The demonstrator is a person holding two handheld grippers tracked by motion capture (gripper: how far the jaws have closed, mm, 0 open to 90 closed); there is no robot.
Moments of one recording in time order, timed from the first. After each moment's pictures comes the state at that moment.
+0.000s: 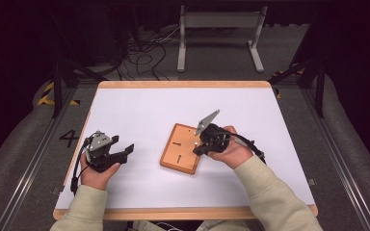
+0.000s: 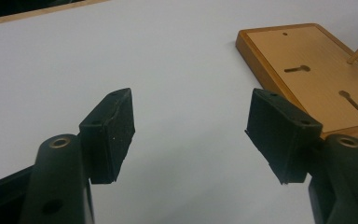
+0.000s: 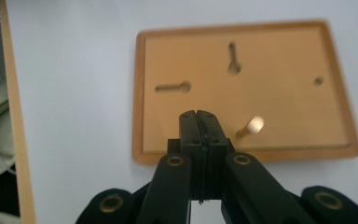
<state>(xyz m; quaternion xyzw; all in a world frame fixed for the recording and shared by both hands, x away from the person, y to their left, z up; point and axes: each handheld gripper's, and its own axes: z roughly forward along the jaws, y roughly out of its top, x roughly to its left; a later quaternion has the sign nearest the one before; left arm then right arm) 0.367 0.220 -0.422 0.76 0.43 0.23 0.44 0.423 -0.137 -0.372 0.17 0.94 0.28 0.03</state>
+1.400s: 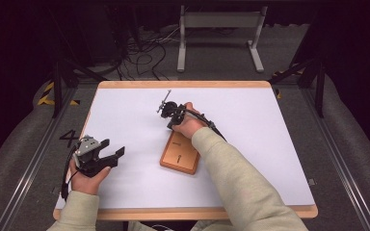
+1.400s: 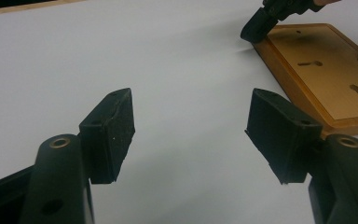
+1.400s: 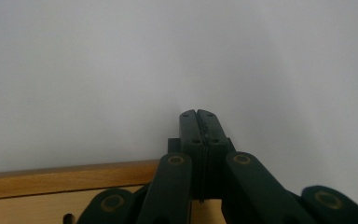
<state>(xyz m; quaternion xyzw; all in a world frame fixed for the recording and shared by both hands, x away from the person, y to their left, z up) 0.358 0.241 -0.425 0.74 0.45 0.22 0.44 0.543 -0.027 -0.417 0.18 0.96 0.17 0.10</state>
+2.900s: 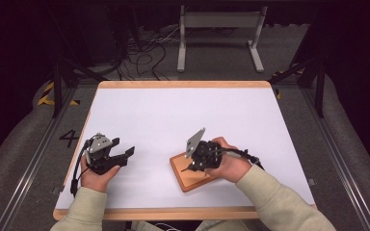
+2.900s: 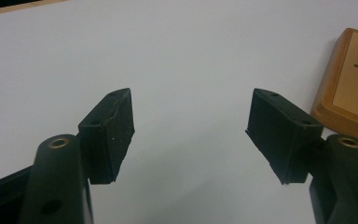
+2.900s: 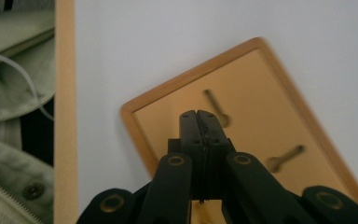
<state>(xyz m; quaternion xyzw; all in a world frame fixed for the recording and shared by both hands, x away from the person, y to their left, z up) 0.368 0.216 -0.427 0.76 0.42 0.21 0.44 0.372 -0.109 -0.385 0.05 0.98 0.21 0.03</state>
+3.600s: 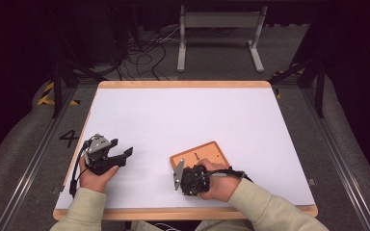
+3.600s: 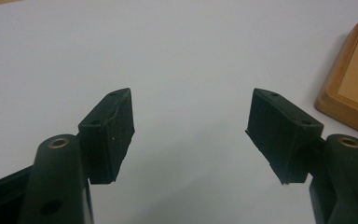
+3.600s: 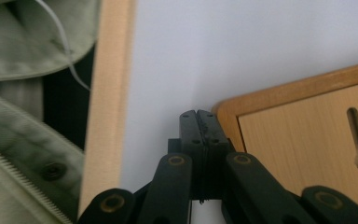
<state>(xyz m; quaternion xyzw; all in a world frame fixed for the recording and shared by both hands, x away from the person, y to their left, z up) 0.368 0.221 -0.432 0.76 0.43 0.21 0.43 0.340 -0.079 -0.423 -0.04 0.99 0.13 0.01</state>
